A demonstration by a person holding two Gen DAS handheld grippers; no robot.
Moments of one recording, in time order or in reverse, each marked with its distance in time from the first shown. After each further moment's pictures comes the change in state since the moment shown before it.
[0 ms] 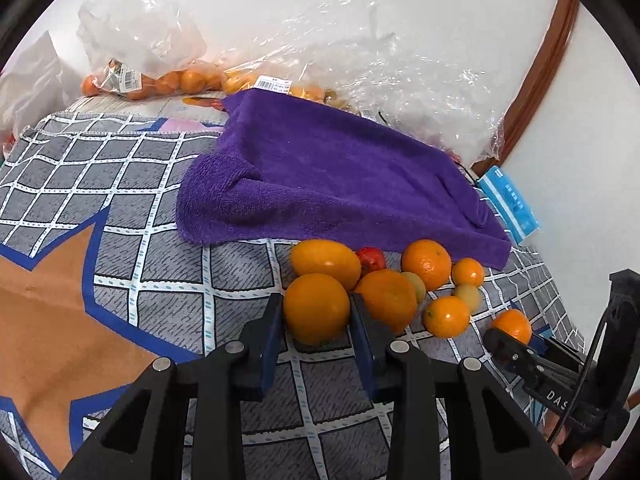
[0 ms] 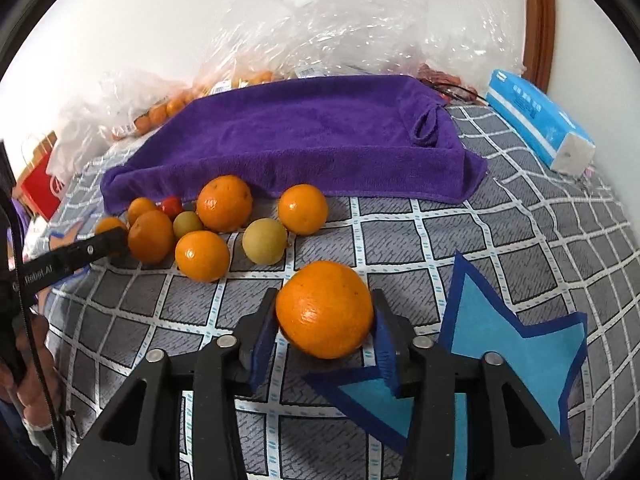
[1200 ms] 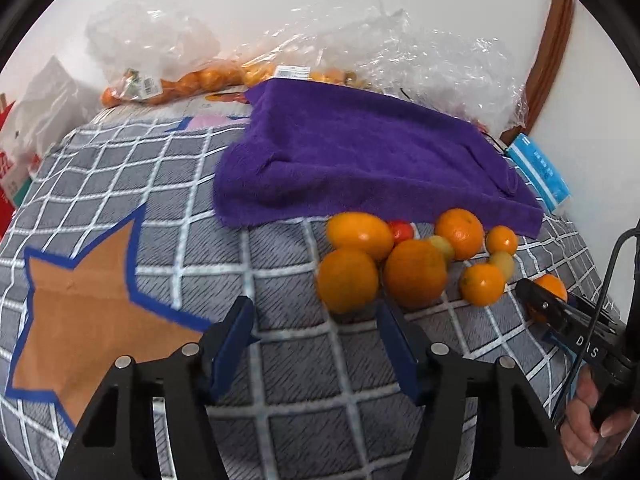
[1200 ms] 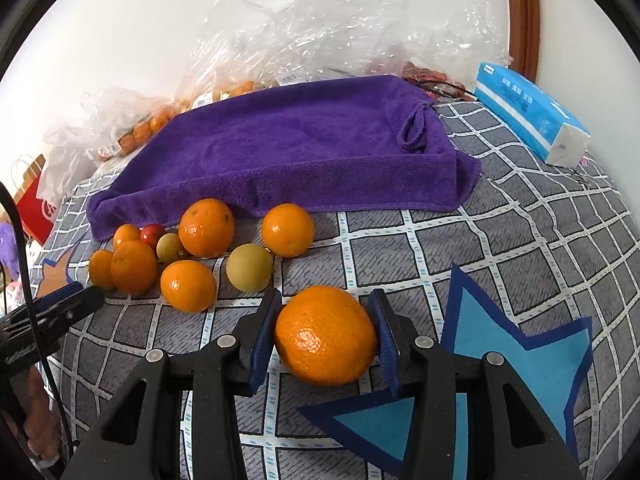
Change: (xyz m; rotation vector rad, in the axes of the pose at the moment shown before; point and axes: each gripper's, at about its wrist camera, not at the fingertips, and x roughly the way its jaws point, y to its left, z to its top) left arm -0.003 -0.004 -0.002 0.083 0.070 0.152; right arm 0.009 -0.002 0.010 0.046 -0.013 -0.031
